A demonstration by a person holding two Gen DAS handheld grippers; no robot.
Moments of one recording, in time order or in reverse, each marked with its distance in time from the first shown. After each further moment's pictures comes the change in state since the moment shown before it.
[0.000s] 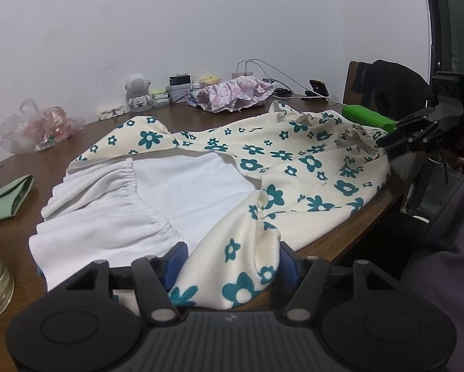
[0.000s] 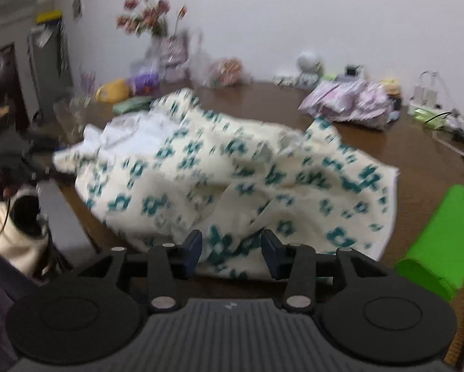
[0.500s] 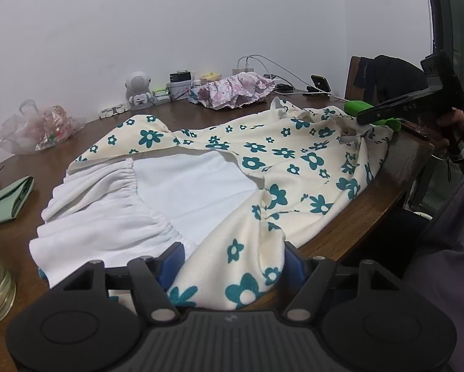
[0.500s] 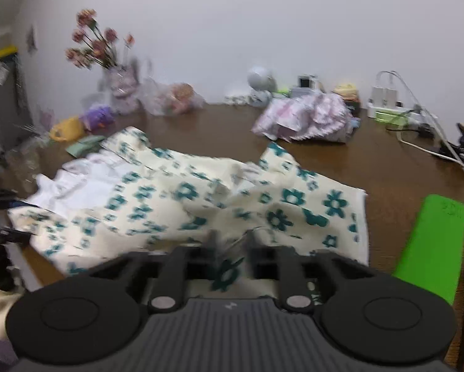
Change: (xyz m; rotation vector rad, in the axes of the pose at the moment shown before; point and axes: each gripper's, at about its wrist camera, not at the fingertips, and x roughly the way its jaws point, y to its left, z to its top) left arm 0.004 0.000 0.003 0.004 0.015 0.009; right arm 0.012 -0.029 0.029 0.159 -0.111 -0.178
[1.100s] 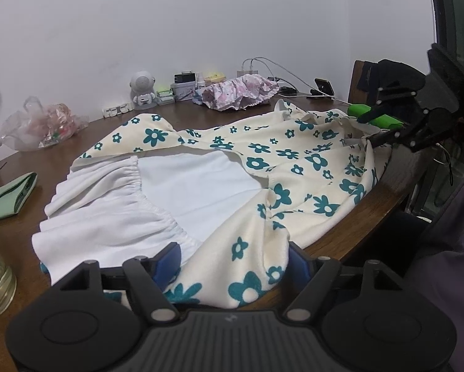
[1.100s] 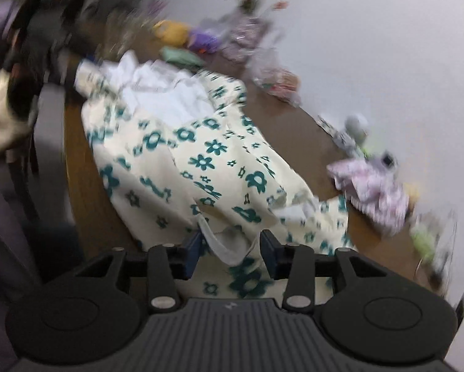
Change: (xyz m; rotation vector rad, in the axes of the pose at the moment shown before) left arm -0.001 0.003 -0.004 -0.014 -0.013 0.004; right arm 0.003 0.073 -0.006 -0.829 0.113 0.098
